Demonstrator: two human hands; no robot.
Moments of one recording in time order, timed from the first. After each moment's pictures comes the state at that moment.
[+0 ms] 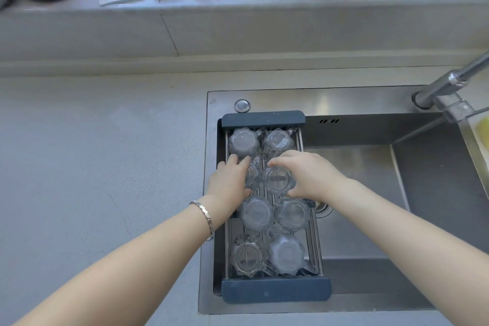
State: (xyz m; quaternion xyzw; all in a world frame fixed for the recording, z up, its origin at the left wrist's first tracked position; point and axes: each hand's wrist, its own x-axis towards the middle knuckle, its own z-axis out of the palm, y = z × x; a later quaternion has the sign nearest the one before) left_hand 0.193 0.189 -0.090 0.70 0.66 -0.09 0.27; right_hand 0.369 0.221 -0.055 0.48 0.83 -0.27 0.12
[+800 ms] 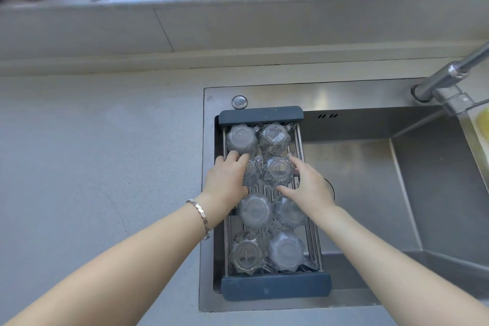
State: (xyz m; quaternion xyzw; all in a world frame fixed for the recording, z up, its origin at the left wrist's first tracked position) left_hand 0.192 0.187 -0.092 0.71 0.65 -0.09 0.23; right_hand 0.372 0.182 -0.114 0.69 0.63 -0.37 -0.06
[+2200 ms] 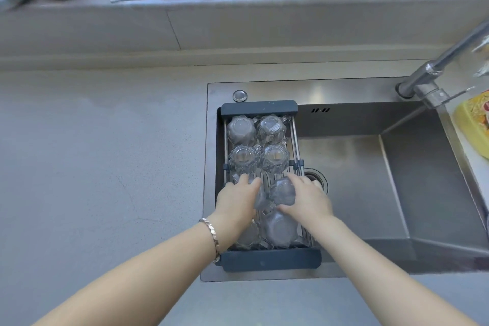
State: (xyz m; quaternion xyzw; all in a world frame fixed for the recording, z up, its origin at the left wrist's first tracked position) left_hand 0.218 0.116 -0.070 0.71 0.62 -0.16 0.27; right_hand 0.377 0.125 -0.097 0.68 0.65 -0.32 0.07
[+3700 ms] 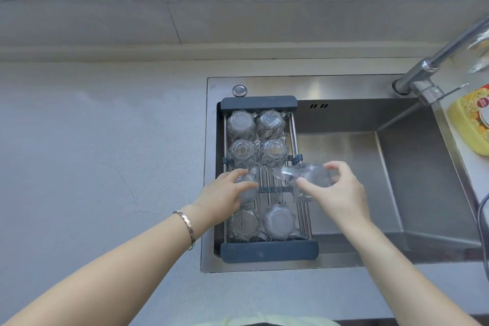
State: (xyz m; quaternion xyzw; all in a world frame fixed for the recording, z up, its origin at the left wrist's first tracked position) left_hand 0.171 0.111 -0.095 0.78 0.54 -0.08 0.30; right_hand 0.397 0.112 -0.030 0.80 0.46 -0.34 -0.17
